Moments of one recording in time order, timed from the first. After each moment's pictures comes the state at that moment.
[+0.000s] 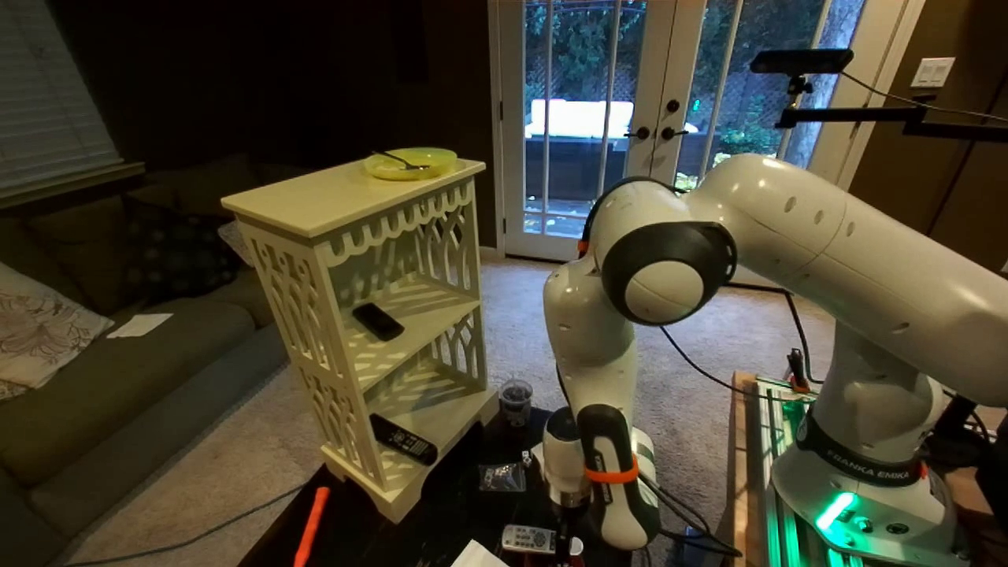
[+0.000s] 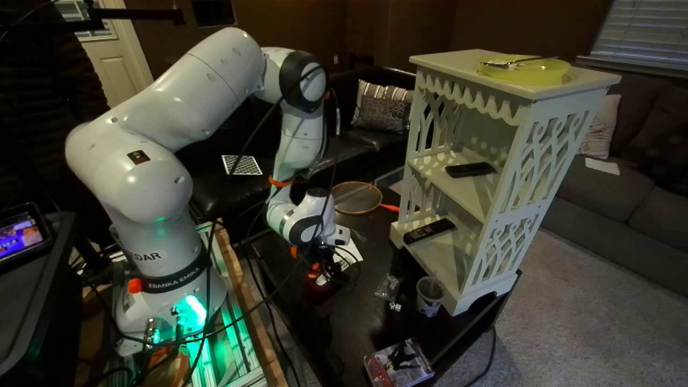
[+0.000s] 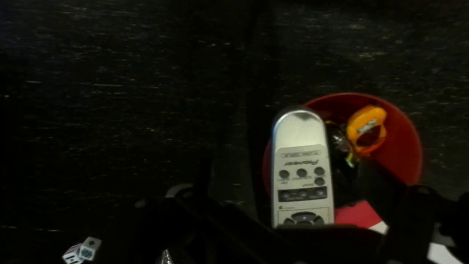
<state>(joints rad) 0.37 1.09 -0.07 -2.31 0.10 3.37 0.08</state>
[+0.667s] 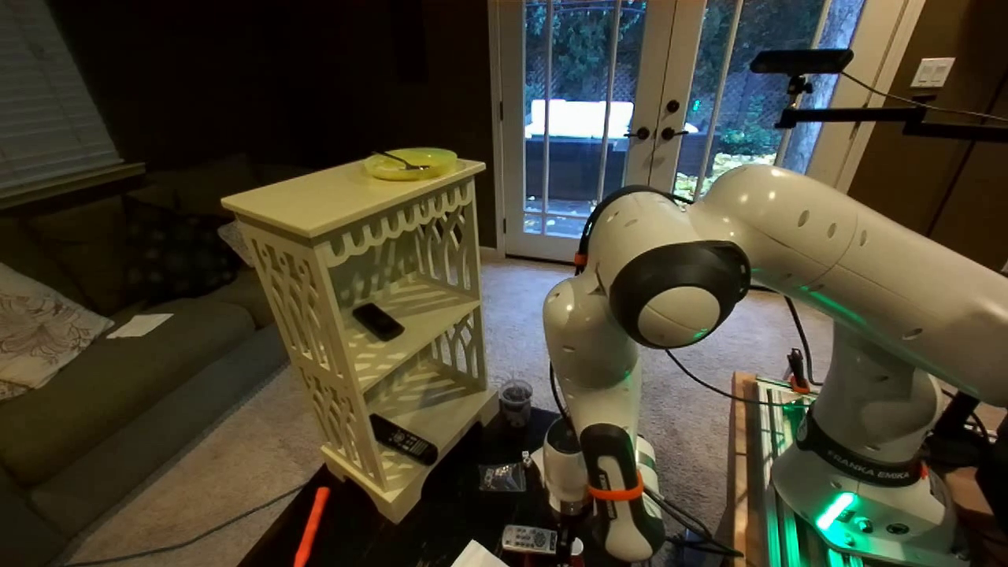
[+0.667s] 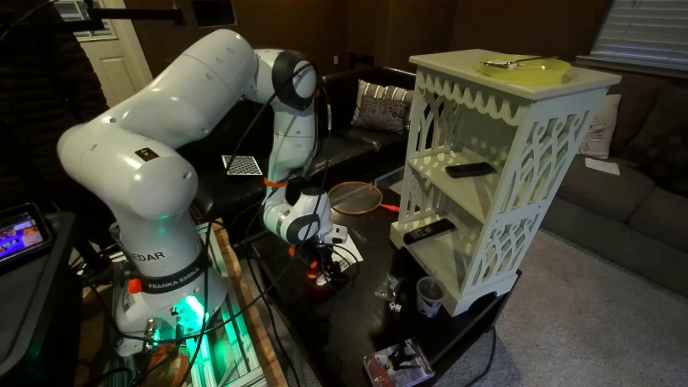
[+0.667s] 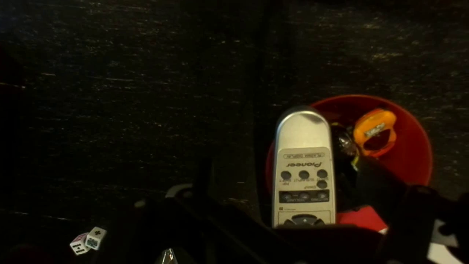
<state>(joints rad) 0.46 1.10 -0.11 -2.31 0.14 3.37 0.10</state>
